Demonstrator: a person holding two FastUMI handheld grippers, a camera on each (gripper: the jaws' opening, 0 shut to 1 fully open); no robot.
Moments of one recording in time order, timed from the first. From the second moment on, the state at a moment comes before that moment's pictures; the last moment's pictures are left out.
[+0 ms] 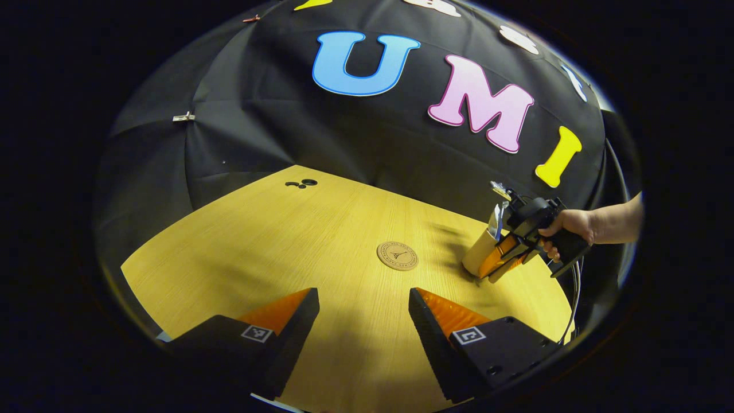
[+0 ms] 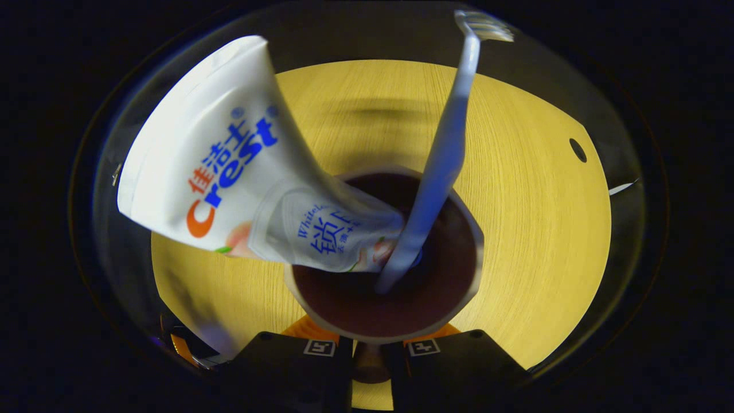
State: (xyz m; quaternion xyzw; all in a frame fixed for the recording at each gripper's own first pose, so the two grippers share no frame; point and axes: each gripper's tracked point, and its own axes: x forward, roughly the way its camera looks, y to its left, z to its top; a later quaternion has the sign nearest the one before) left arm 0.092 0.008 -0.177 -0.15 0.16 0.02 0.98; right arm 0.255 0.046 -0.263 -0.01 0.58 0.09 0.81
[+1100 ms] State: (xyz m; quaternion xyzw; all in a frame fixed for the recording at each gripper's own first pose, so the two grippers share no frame) left arm 0.076 -0.007 -0.193 -0.12 0.18 -0.02 0.98; right arm 0.257 0.208 -0.255 -0.10 0.57 0.17 0.79
